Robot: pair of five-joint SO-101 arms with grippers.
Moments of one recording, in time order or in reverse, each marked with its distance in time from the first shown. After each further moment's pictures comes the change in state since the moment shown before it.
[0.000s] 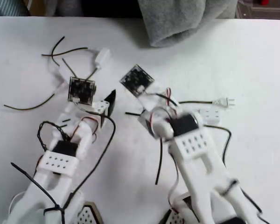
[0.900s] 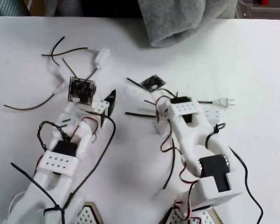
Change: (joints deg) left arm 0.0 0.0 0.0 0.0 0.0; right arm 11.3 39.6 -7.0 -2.2 -1.3
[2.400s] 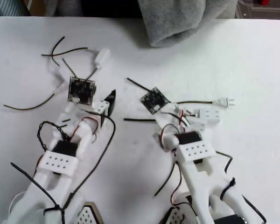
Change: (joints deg) left arm 0.0 0.0 0.0 0.0 0.0; right arm -3.2 -37.6 29.9 -13.8 1.7
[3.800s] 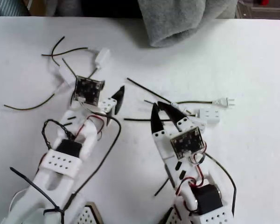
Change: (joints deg) left arm 3.9 -0.2 -2.1 -2.1 0.0; right arm -6.5 -68.0 18.5 -5.2 -13.7
